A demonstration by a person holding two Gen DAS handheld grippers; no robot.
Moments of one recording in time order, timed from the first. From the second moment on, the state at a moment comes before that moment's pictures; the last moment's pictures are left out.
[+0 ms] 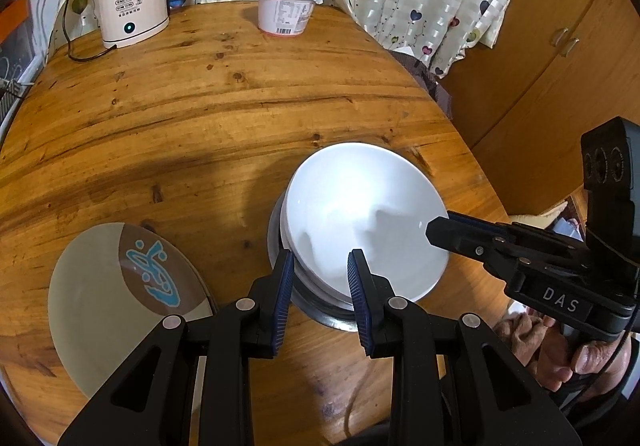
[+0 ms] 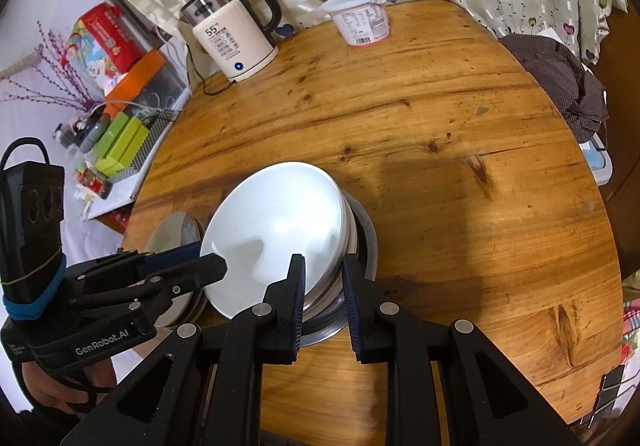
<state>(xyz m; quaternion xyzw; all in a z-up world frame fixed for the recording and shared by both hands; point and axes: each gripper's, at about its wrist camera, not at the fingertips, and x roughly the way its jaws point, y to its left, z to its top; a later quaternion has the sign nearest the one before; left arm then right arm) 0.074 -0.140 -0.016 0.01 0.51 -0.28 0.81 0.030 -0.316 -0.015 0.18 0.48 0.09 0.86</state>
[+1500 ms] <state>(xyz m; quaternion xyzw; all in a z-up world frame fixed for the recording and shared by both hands) 0.065 -0.115 -0.016 -0.03 0.47 -0.25 0.85 0.027 -0.320 -0.008 0.17 0.46 0.09 0.86</state>
